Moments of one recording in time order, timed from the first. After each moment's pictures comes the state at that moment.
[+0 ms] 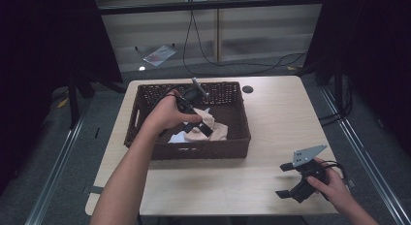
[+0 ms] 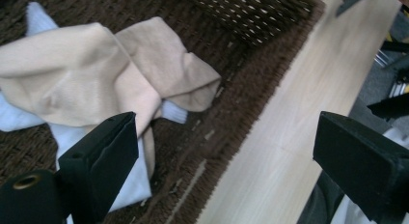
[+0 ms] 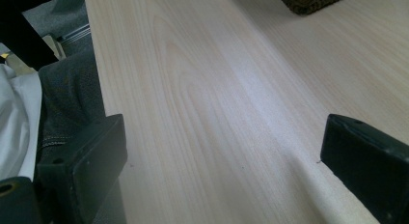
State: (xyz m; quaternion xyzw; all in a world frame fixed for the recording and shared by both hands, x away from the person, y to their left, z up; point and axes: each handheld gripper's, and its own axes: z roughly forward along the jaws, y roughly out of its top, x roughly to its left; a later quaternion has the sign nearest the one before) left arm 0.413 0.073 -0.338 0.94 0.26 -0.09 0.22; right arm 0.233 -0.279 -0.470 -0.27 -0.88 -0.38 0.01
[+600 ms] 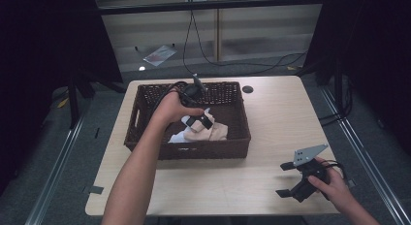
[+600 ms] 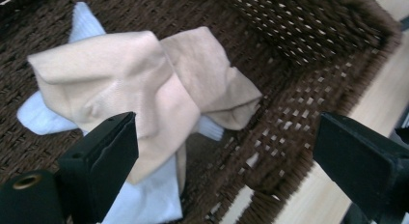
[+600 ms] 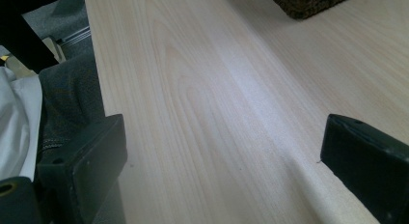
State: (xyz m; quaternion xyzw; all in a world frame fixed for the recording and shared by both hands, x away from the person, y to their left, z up) left arm 0.443 0.070 -0.359 0.92 0.31 -0.08 0.21; right arm 0.233 -0.280 -0.467 -0.27 -0.88 -0.38 0.00
